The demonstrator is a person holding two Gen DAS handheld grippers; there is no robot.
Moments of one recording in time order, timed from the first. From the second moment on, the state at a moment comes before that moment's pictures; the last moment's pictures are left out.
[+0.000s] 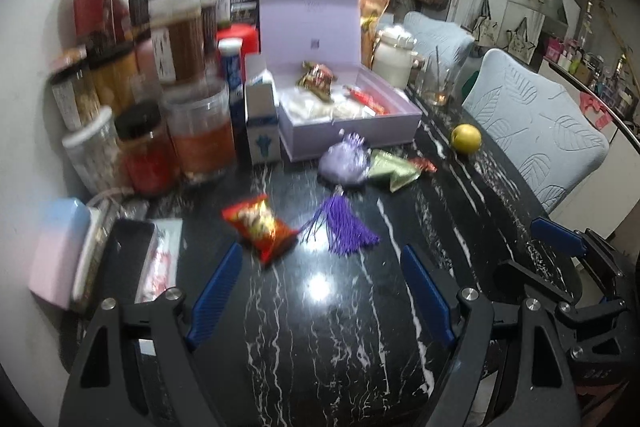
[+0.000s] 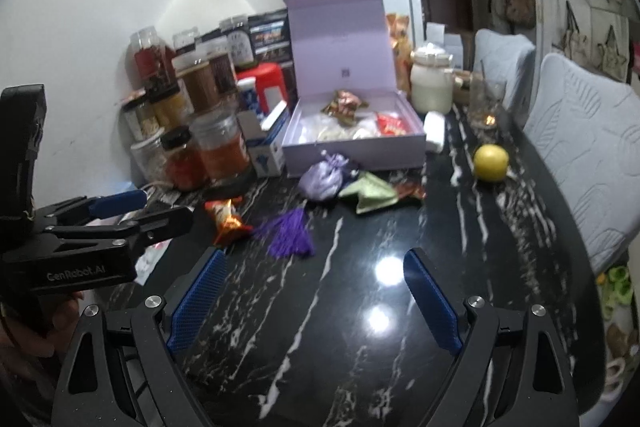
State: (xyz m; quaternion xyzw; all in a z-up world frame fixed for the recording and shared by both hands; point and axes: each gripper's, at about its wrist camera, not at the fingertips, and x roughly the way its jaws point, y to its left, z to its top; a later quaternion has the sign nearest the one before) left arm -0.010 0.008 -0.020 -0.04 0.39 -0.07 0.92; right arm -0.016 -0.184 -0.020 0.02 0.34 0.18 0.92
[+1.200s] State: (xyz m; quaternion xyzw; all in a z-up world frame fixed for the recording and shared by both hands) left arm 0.087 0.078 -0.111 -0.16 0.47 -0.04 0.87; right arm 0.092 -0.143 -0.093 0.03 0.43 0.21 0.88
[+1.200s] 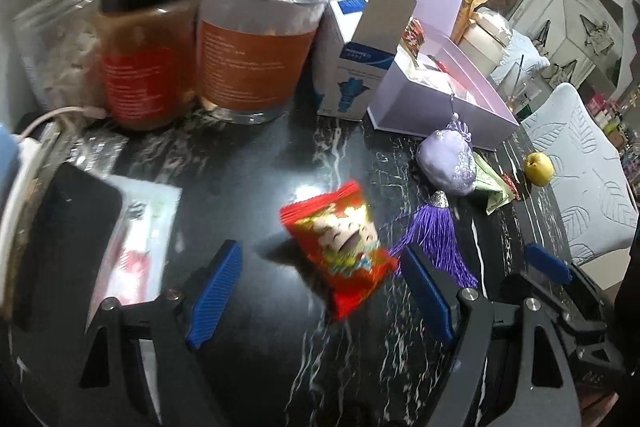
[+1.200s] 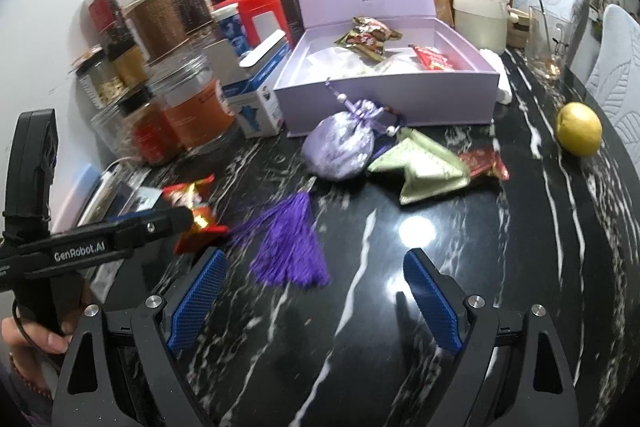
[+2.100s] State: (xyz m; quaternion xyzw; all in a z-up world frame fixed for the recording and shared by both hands) left arm 0.104 0.045 -0.099 -0.12 0.44 -0.08 0.89; right arm 0.149 -0.199 -0.097 0.01 0.42 0.08 0.90
